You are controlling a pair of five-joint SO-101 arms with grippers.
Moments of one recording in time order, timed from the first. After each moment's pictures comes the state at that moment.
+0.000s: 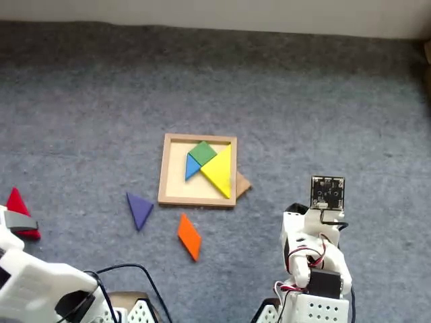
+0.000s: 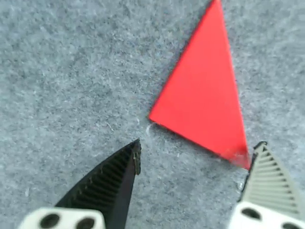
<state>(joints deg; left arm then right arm) -66.7 10.9 19.2 62.9 -35.6 2.9 -103.8 96.0 57.2 7.3</state>
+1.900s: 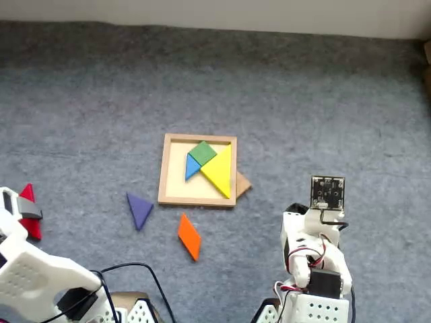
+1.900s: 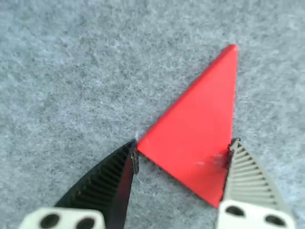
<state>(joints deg) -58.6 17.3 16.7 59.4 -29.5 2.9 -103.8 96.0 57.2 7.3</state>
